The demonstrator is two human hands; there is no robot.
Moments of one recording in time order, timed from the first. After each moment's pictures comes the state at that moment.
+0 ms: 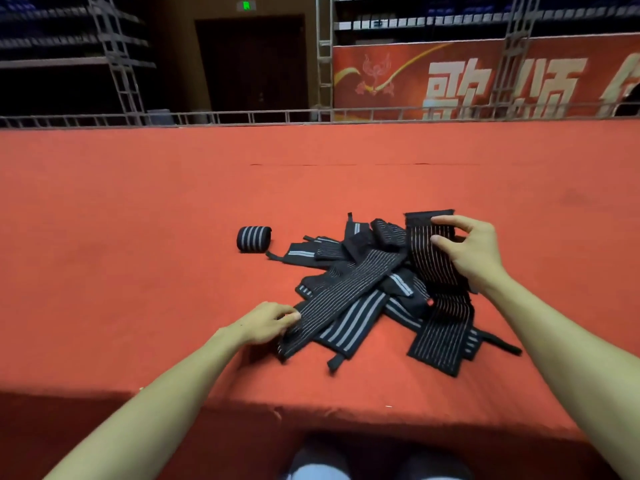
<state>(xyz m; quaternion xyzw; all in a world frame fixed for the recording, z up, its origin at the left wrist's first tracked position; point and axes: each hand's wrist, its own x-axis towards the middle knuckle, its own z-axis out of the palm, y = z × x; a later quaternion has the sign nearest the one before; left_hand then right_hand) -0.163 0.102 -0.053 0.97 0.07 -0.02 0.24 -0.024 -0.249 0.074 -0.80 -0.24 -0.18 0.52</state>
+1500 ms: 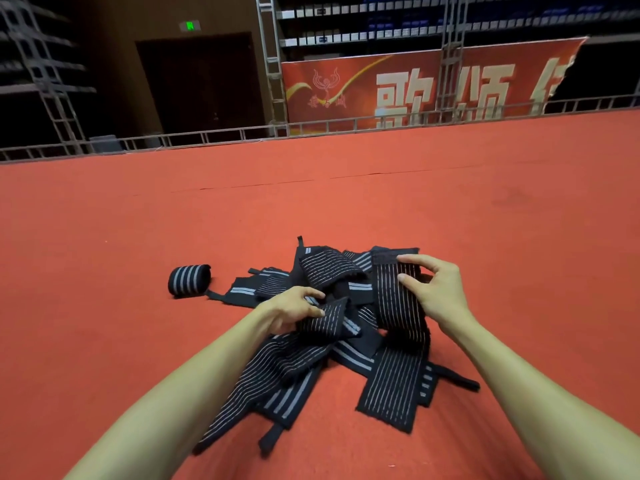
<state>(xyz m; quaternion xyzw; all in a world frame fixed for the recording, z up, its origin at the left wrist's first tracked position) -0.016 -0.027 0.019 0.84 0.13 -0.10 0.52 0.021 -0.289 0.038 -0.77 -0.18 -0.15 0.59</state>
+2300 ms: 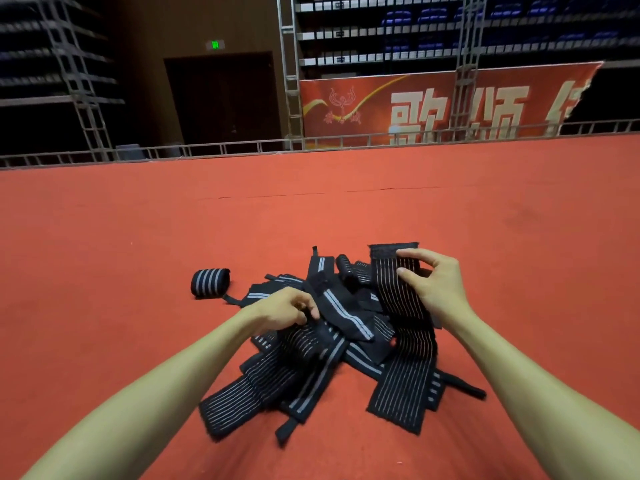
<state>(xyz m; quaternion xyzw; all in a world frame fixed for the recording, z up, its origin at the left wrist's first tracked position) -0.080 0.001 0.061 0.94 0.02 -0.05 0.35 0.005 -0.271 0.072 -0.76 -0.22 -0.16 0.59</state>
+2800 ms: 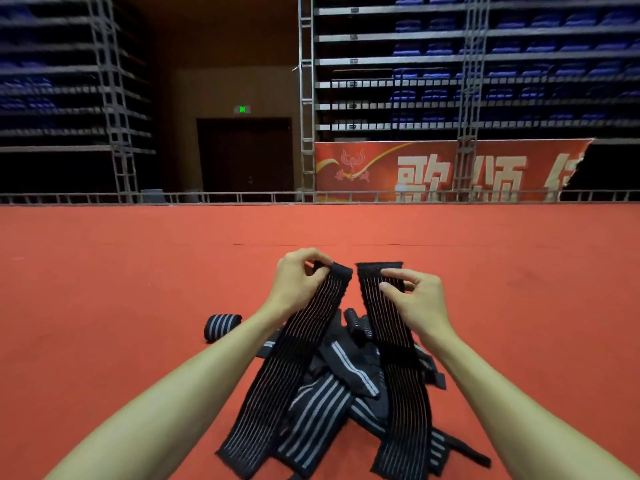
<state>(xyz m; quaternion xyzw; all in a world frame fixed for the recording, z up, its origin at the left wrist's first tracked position) -0.095 -0.035 0.181 0.84 -0.03 0.39 0.39 -0.030 -0.237 0.151 -0.73 -0.24 -0.19 0.60</state>
